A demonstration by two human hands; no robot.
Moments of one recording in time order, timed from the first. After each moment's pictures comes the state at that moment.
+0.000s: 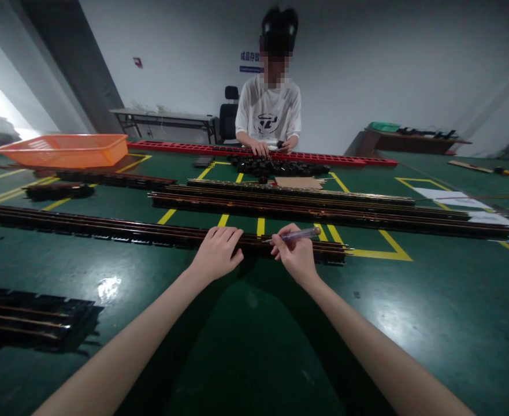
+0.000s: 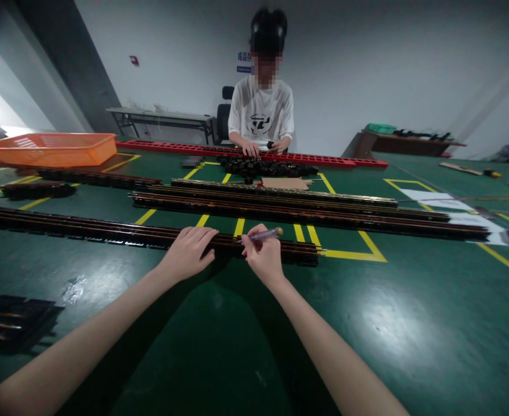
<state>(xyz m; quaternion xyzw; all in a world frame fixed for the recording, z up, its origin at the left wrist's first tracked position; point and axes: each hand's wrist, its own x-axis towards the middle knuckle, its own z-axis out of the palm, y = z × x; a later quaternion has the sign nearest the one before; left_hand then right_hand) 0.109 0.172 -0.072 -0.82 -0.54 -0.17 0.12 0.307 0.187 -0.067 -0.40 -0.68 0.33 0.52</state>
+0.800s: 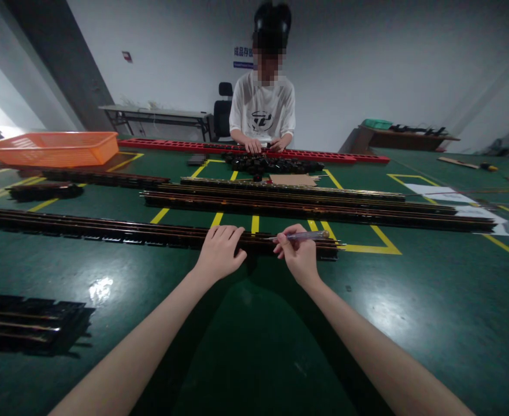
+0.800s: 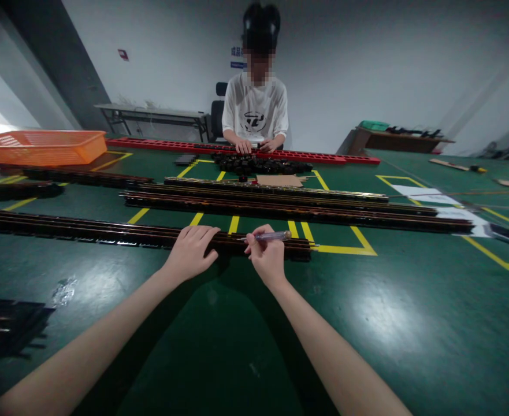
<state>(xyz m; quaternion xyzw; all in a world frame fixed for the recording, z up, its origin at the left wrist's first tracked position) 0.129 0.172 -0.075 -0.80 -0.56 -0.20 0.10 0.320 0.182 -0.073 -0.40 -0.64 0.33 0.57</state>
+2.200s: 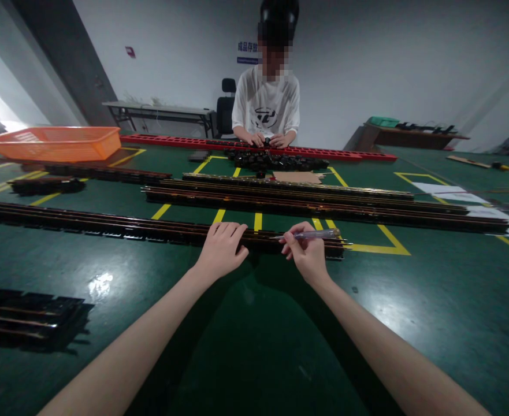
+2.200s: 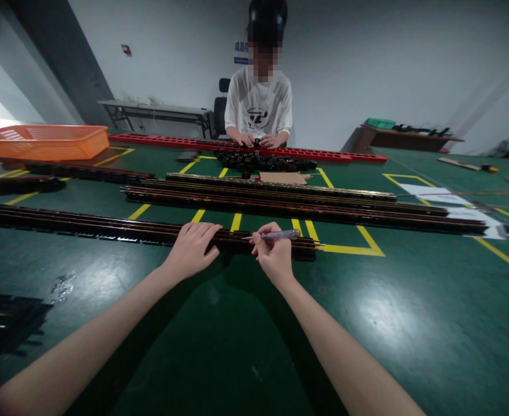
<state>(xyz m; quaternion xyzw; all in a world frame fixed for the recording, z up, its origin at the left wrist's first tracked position) 0.128 0.172 -0.075 -0.80 -0.56 -0.20 0.07 0.328 0.182 -0.072 -0.40 -0.64 0.35 0.55</state>
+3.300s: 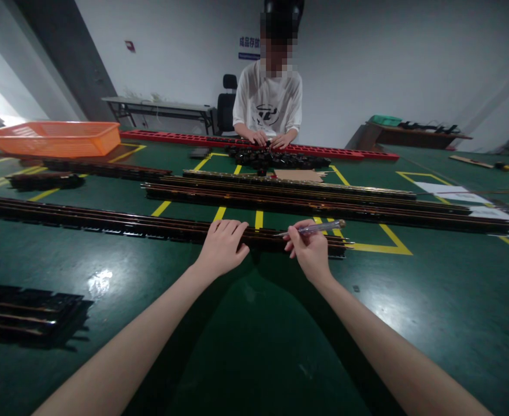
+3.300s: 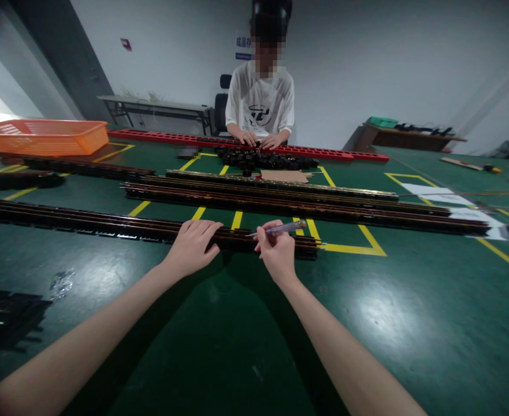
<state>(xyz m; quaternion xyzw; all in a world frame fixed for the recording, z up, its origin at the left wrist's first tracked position) 0.127 0.172 -0.074 -0.80 -0.56 -0.20 0.08 0.330 0.186 -0.076 -0.43 -0.61 0.36 0.56</state>
